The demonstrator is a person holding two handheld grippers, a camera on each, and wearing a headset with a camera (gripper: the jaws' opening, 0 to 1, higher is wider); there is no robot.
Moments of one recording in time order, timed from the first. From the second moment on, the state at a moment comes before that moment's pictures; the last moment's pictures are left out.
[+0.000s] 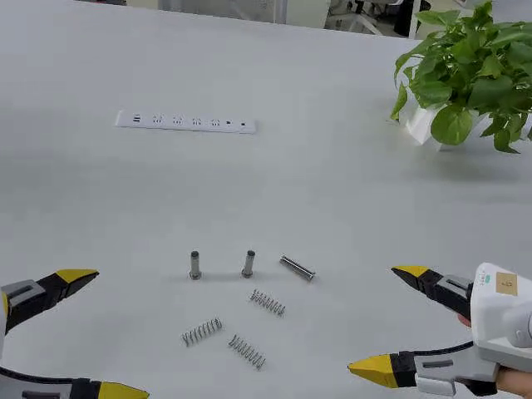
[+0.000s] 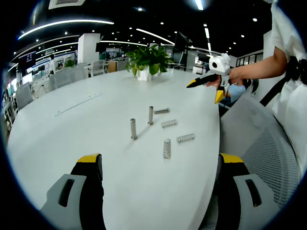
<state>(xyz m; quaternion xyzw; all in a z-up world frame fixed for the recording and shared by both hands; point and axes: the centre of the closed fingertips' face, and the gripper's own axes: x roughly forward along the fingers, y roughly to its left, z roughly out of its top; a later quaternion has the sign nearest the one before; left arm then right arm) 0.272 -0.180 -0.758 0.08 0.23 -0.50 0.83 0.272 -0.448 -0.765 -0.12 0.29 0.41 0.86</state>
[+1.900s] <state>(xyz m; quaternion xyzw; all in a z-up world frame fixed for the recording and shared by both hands) 0.287 -0.184 -0.756 0.07 0.23 -0.51 0.83 0.336 -0.401 -0.746 -0.15 0.31 0.46 0.82</state>
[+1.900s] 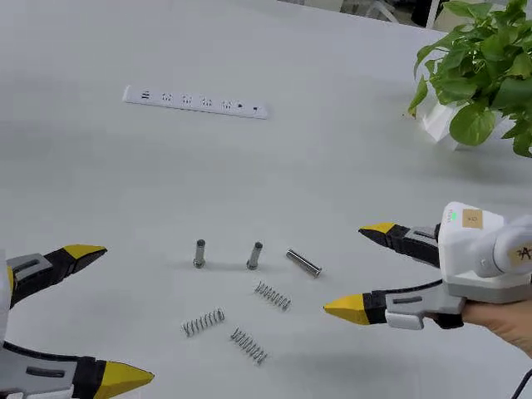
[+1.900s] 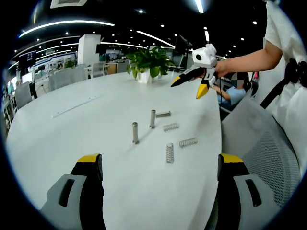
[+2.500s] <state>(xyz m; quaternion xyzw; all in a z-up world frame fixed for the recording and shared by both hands) 0.291 -0.179 -0.757 0.05 0.22 -0.50 0.84 0.364 -0.385 -0.766 -0.17 0.38 0.46 0.78</state>
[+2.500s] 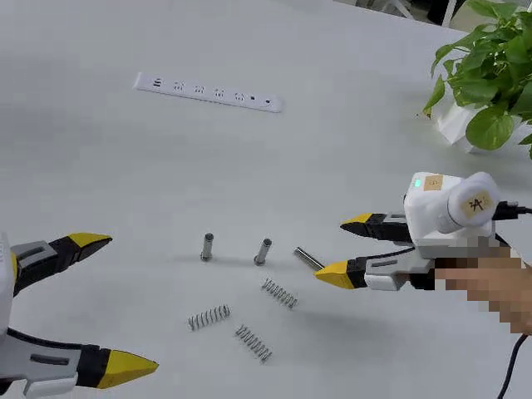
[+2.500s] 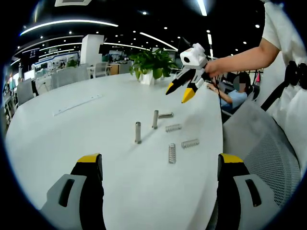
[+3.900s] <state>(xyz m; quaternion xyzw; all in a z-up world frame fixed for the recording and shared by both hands) 0.295 -0.177 -0.763 0.03 0.23 -0.49 0.84 0.389 -0.369 -0.837 -0.25 0.51 0.46 0.68</state>
